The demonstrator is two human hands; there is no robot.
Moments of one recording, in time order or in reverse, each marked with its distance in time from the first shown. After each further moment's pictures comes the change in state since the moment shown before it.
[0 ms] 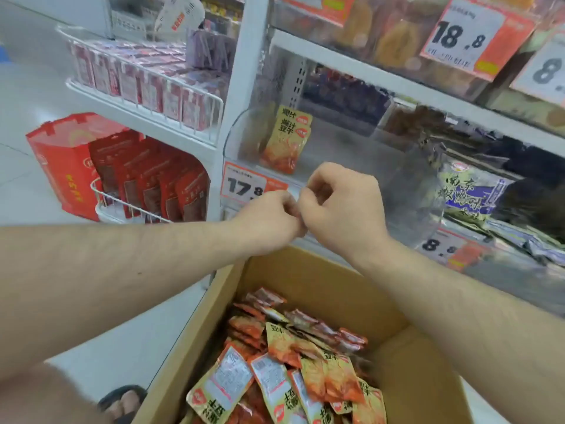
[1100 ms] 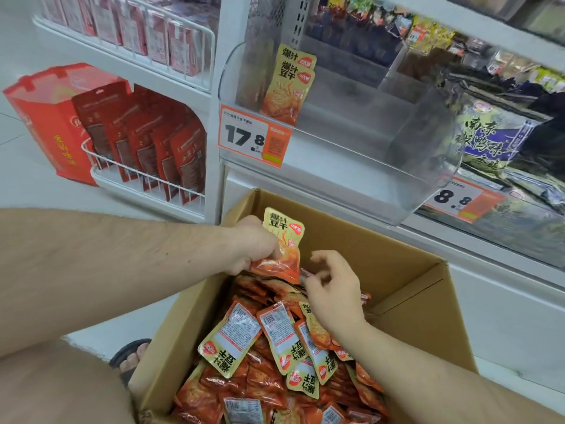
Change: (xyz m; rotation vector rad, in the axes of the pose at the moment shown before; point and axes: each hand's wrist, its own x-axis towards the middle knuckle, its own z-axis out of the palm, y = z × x) left_hand -0.012 -0.085 0.048 -0.088 -0.191 -0.597; right_hand -0.180 0.064 0.065 0.272 -0.239 0.529
